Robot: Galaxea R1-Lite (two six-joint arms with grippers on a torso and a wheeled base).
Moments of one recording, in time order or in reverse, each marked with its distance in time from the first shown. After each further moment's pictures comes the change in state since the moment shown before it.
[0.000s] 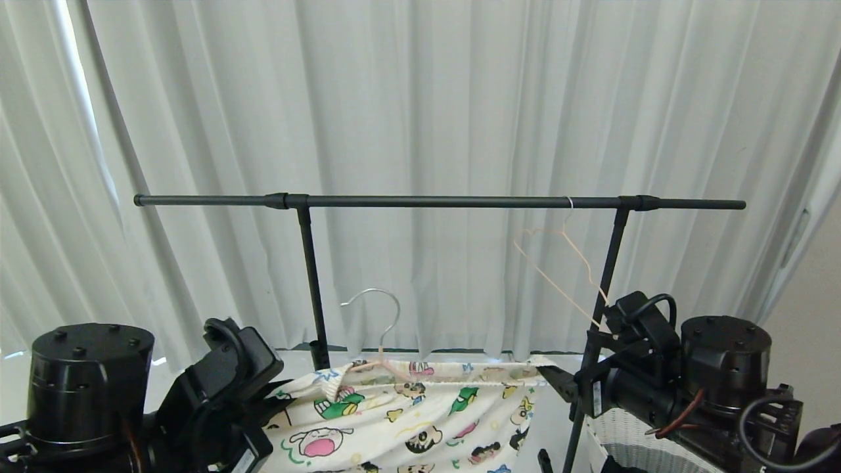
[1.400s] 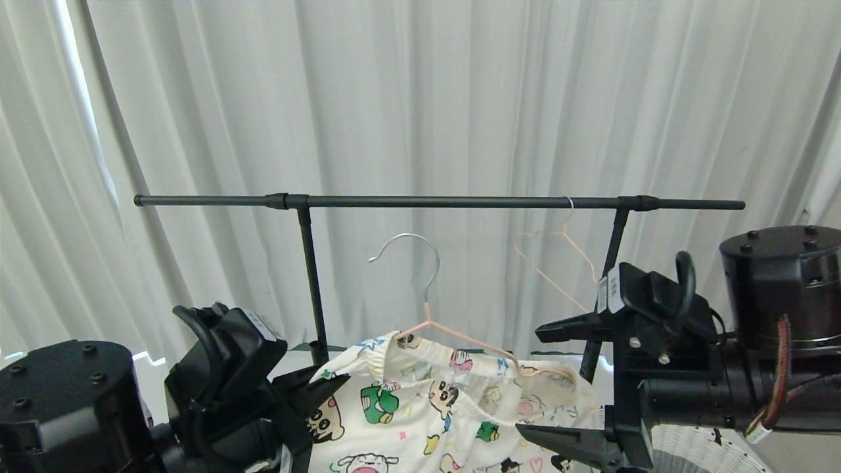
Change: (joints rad) left arm -0.227 0.028 0.074 -0.400 0.027 -0.283; right arm 0.148 -0.327 -0.415 0.902 0.456 -0.366
